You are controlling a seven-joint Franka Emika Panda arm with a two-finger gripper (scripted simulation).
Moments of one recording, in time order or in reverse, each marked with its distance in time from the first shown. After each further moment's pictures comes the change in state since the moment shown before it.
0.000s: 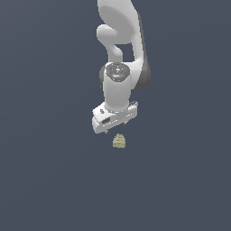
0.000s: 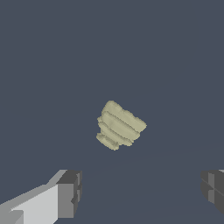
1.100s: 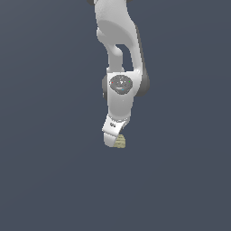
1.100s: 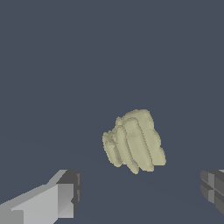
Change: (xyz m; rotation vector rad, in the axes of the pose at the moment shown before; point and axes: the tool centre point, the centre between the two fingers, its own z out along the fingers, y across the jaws) arm 0.013 -0.008 0.035 0.006 0.004 -0.637
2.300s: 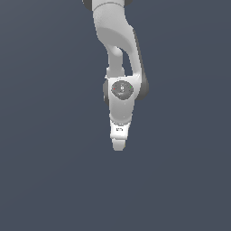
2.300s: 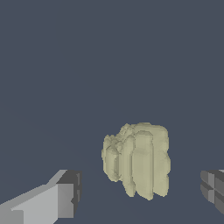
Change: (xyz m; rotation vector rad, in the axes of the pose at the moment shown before) arm 0.009 0.000 0.018 0.000 0.013 -0.333
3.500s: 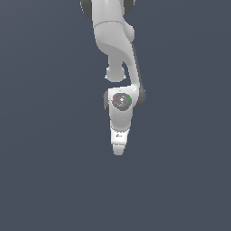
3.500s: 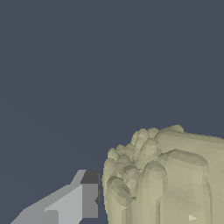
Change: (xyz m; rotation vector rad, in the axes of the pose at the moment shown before) arm 0.000 0.000 0.049 0.001 0.000 -0.005
